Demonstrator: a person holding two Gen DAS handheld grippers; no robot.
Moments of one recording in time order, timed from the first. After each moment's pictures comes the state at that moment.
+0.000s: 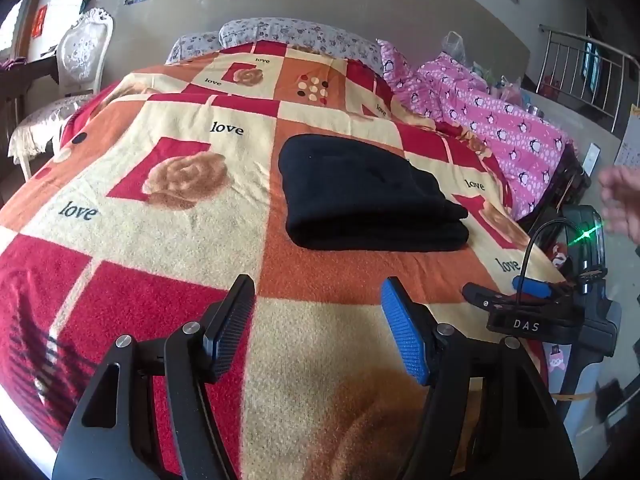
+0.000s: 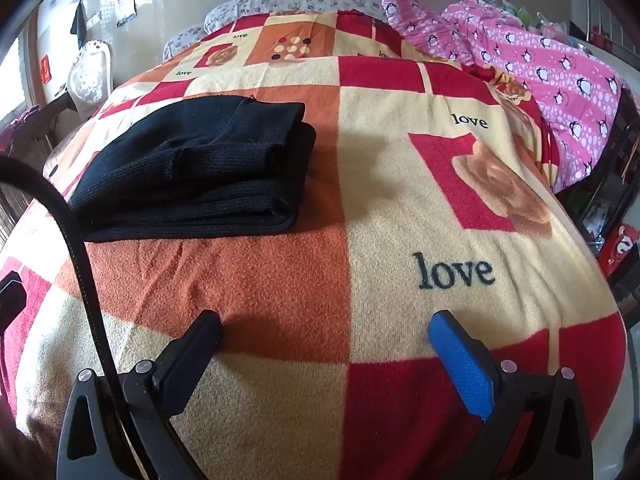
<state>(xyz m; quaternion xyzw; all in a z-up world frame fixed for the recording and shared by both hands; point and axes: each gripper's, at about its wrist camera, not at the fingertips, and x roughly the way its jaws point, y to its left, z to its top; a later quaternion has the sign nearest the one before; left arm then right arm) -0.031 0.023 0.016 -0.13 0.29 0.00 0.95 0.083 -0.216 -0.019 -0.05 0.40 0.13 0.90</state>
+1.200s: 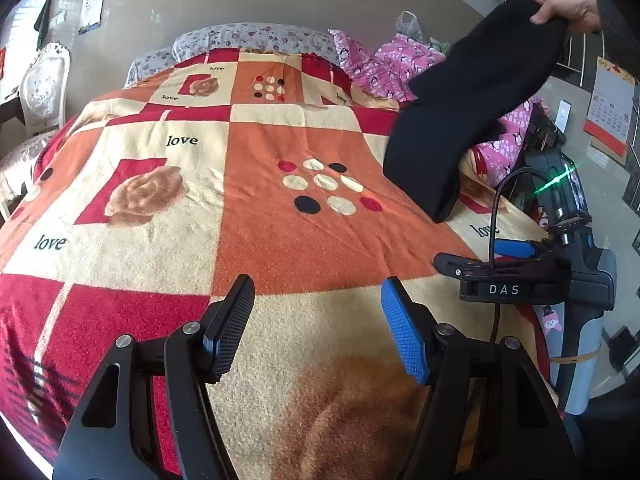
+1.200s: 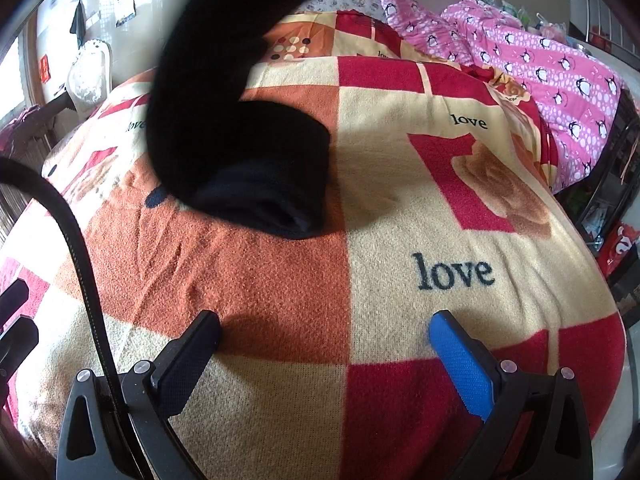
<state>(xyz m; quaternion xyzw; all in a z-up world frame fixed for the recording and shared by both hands) -0.032 -0.008 0.013 -0.06 0.29 -0.05 0.95 0.083 -0.215 -0.019 -0.05 0.40 0.13 0.90</state>
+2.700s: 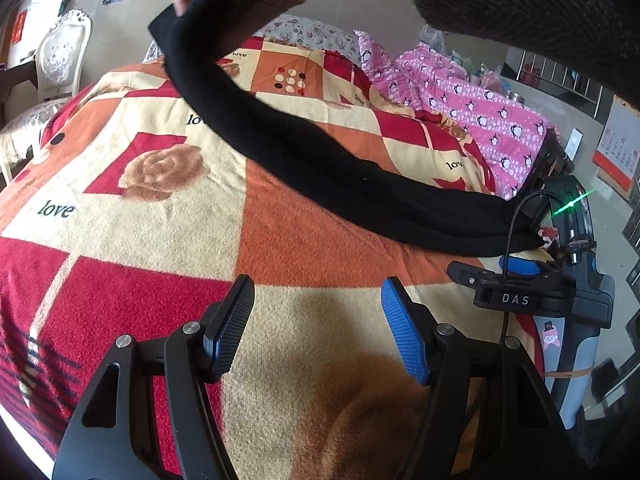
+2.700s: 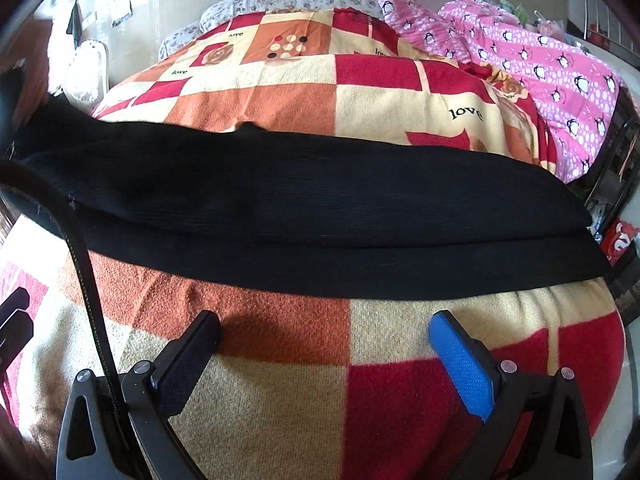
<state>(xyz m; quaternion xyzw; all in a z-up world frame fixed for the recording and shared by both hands) -0.034 0.014 0.009 -0.12 0.30 -0.04 0.95 0.084 -0.215 -0.019 -0.05 0.41 0.12 0.90</state>
